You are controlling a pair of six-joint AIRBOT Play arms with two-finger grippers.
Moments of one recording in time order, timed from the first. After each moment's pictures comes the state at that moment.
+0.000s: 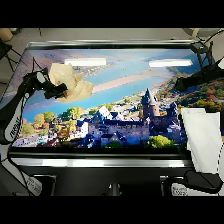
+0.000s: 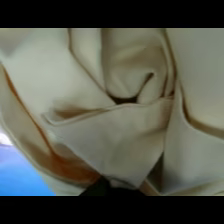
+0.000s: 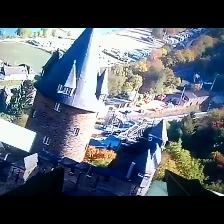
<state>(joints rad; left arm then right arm) 0.02 -1.89 1.70 1.41 -1.07 -1.93 -0.16 -1.44 1.62 -1.37 1.30 1.04</state>
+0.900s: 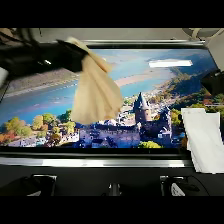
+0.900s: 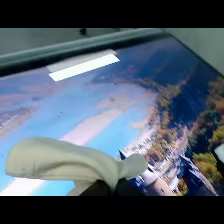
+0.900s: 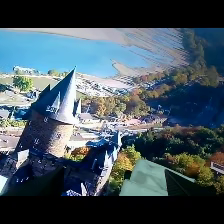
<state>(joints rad) -0.58 -1.20 1.68 1.39 -0.93 -1.59 -0.17 -1.00 1.71 -1.36 1.53 1.05</state>
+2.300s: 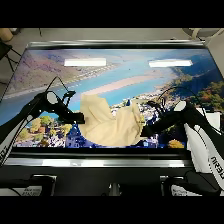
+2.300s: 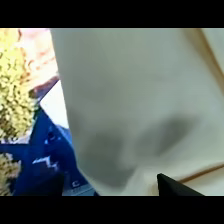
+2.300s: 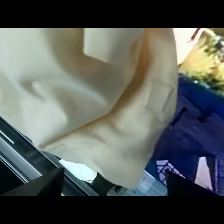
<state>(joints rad) -0.23 -1.52 1.11 1.19 -1.17 -1.51 -0.01 -1.41 0.87 -1.00 1.28 0.90</state>
